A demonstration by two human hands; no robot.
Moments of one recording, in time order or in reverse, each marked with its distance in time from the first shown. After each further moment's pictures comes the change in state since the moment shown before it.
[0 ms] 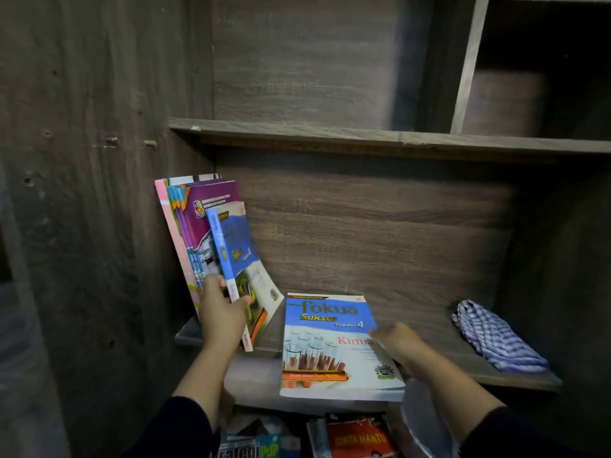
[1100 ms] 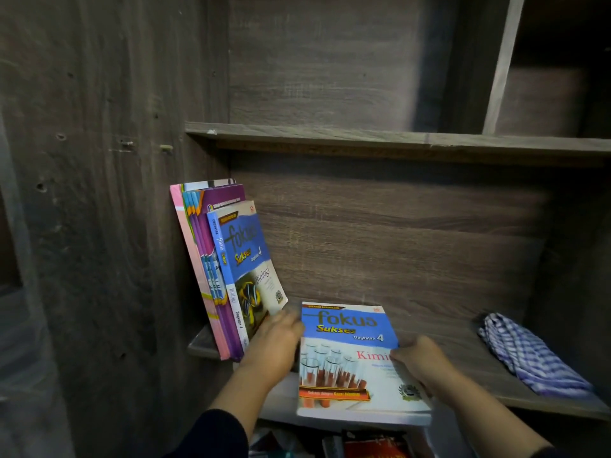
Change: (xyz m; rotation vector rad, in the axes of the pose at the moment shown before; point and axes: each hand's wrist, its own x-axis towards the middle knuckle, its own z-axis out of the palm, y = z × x) left_hand -0.010 -0.033 0.033 0.871 -0.570 0.627; right_hand 0.010 0.002 0.006 -0.127 0.099 0.043
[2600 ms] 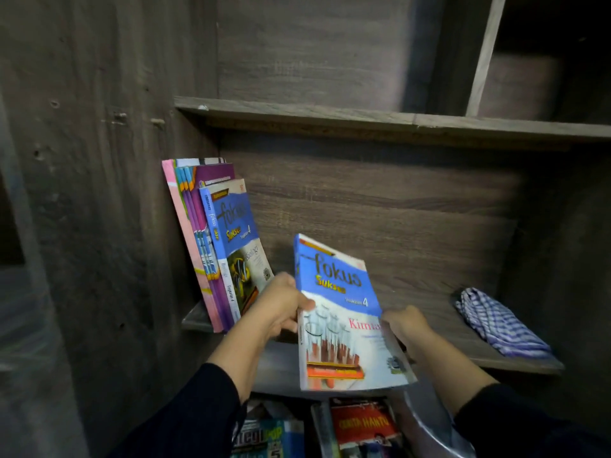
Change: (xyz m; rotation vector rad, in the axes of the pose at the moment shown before) left_hand 0.009 0.040 -0.053 -1.209 -0.232 -0.573; right_hand 0.003 -0.002 0.007 0.284 0.134 0.039
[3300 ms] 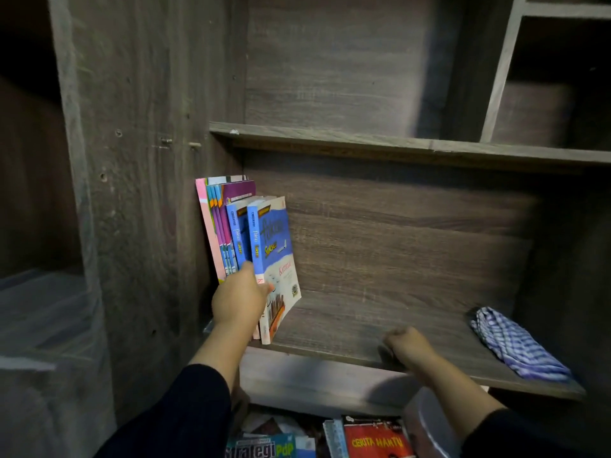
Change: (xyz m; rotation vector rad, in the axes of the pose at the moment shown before) left_hand -0.003 0.000 -0.075 0.816 0.718 0.291; right_hand -0.001 0.008 0.014 -0.311 -0.109 -0.132
